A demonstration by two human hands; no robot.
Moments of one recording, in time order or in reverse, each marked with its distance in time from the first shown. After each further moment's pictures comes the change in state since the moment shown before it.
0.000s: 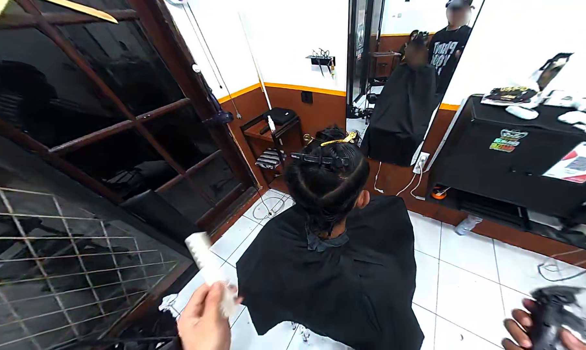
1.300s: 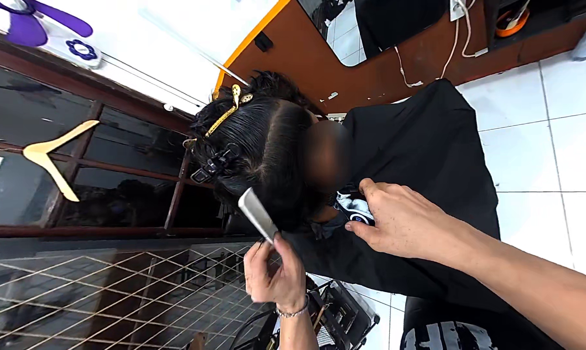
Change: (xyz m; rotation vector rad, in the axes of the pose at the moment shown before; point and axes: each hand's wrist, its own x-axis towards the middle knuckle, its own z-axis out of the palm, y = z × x) left_hand 0.036 -0.007 0.141 0.718 -0.152 1.277; right_hand 0.141 0.108 0.135 -1.372 -0.578 0.086
